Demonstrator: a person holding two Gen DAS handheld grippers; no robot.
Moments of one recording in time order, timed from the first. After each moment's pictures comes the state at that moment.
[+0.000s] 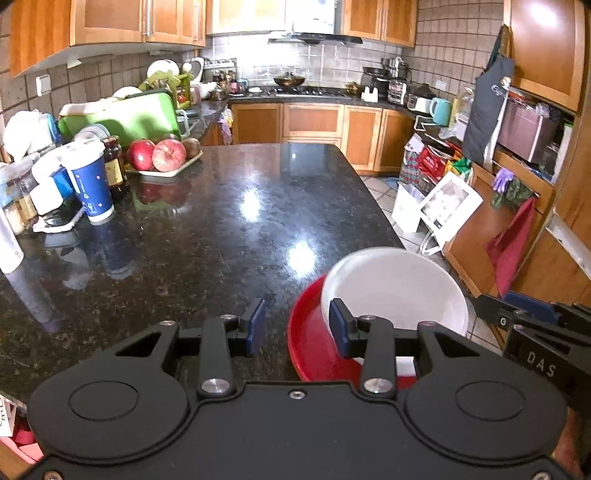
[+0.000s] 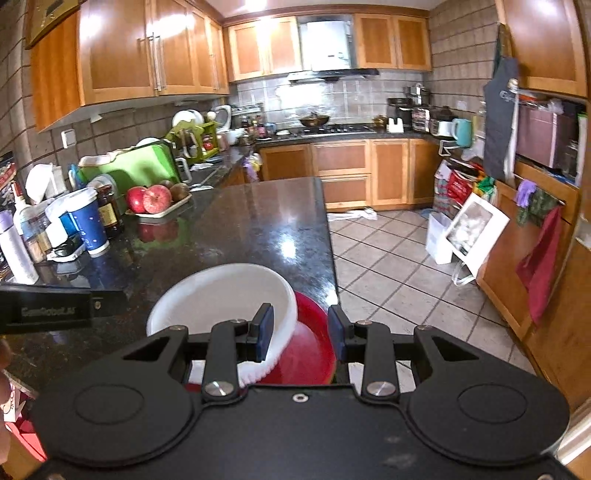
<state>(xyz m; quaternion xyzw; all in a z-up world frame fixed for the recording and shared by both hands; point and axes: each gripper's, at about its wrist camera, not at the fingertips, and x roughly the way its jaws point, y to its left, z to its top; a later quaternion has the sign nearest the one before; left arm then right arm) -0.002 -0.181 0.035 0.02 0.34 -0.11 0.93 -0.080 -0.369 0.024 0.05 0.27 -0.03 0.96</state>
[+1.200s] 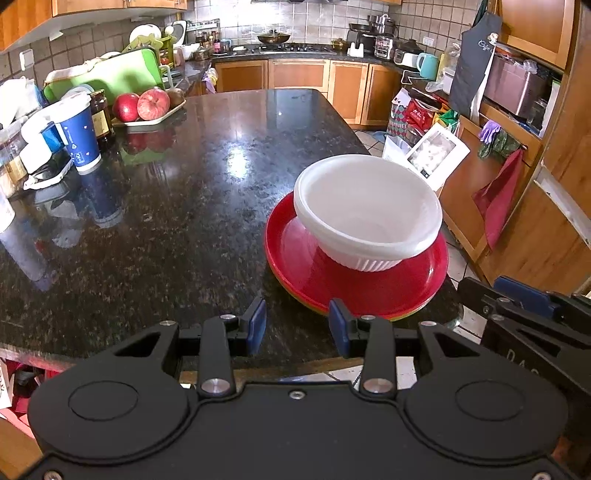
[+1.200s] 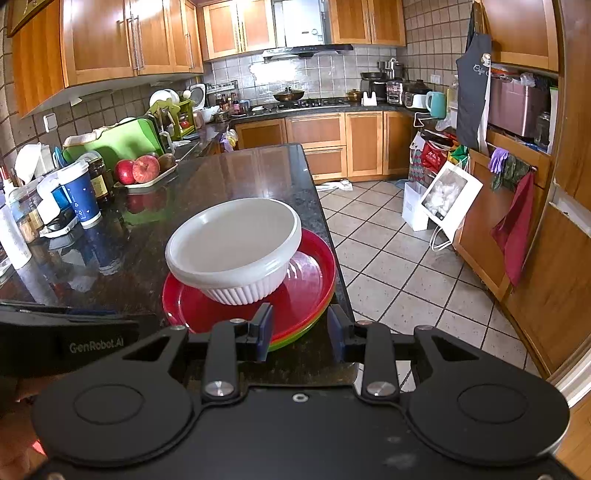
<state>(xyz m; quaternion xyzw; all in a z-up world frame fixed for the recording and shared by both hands) -0.041 -0.186 0.010 0.04 0.40 -0.12 0.91 -0.125 -0.350 0.017 0.06 0.31 -0.06 0.95</state>
